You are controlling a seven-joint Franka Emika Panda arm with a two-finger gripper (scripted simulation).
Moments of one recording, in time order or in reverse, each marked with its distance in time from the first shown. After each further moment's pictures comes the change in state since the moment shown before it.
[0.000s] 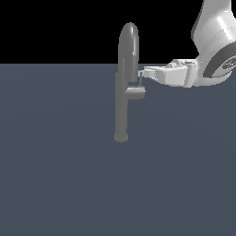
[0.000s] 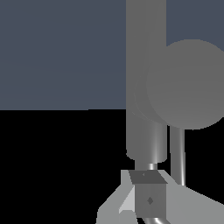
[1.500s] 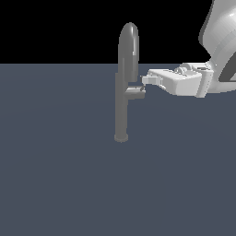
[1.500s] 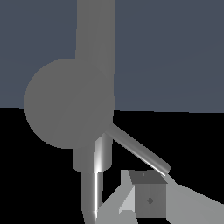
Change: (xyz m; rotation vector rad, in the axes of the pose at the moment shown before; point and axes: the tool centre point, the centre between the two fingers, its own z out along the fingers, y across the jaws) arm 0.010 0.060 0.000 -0.001 0.005 -0.027
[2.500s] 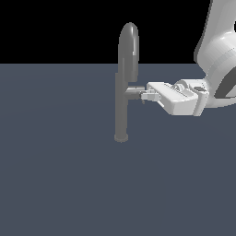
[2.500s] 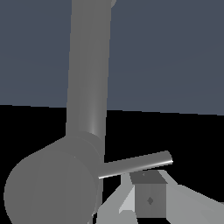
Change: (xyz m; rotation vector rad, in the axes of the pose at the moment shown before) arm 0.045 0.009 0.000 -0.012 -0.008 -0.021
